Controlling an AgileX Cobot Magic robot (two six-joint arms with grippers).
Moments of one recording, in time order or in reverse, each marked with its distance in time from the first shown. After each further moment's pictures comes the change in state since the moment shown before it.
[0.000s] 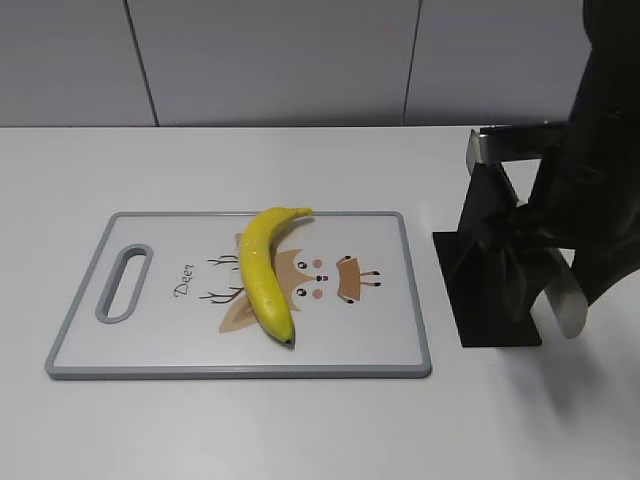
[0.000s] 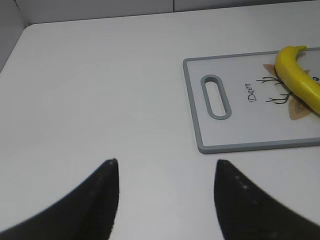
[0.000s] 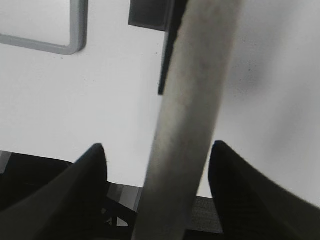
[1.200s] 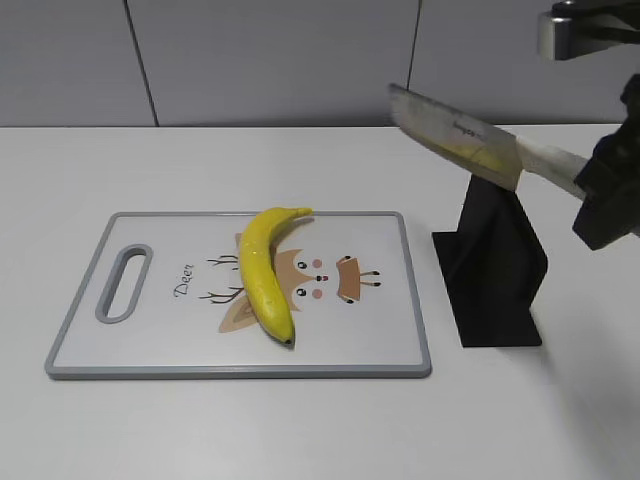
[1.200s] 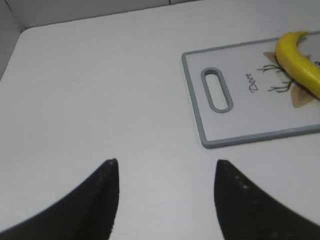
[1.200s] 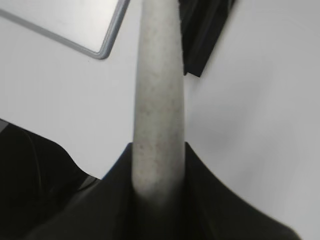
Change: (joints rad) left arm 0.000 0.094 -0.037 -0.004 -0.009 0.072; right arm 0.000 -0.308 -0.011 -0.024 0.018 -0.287
